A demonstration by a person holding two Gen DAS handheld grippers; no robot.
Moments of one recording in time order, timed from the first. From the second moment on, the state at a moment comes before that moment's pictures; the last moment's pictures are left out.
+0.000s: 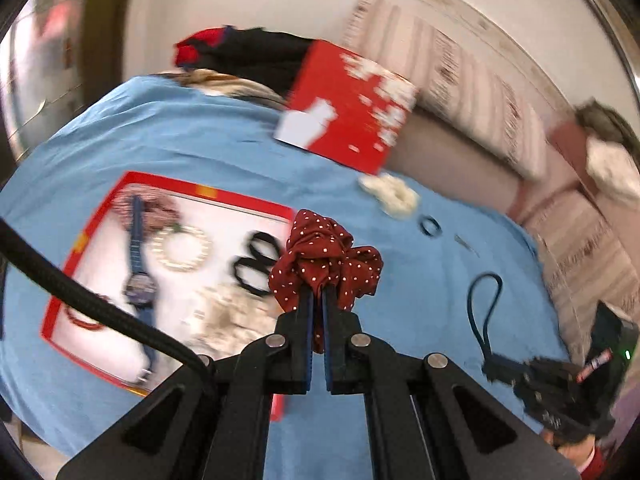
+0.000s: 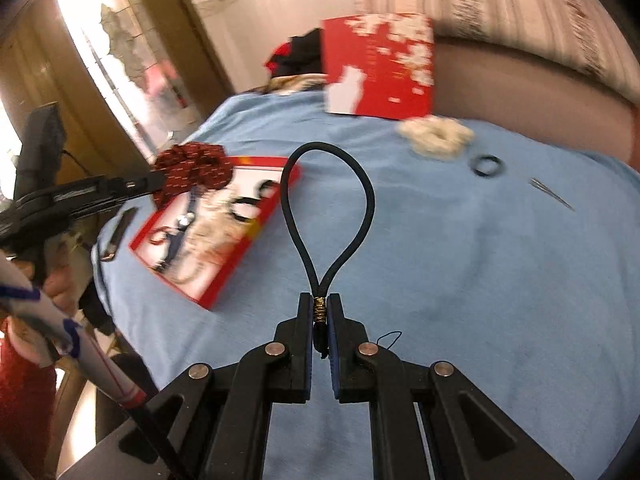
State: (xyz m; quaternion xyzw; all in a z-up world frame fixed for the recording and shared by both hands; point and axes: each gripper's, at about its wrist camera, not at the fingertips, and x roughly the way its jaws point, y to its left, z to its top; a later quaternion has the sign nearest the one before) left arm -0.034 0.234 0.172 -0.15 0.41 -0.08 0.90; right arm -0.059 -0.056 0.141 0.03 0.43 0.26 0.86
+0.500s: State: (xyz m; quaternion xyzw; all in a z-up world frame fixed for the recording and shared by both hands) left arm 0.020 0.358 0.130 -0.21 0.37 0.03 0.90; right arm -0.014 0.125 0.119 -0.01 0.47 0.36 0.81
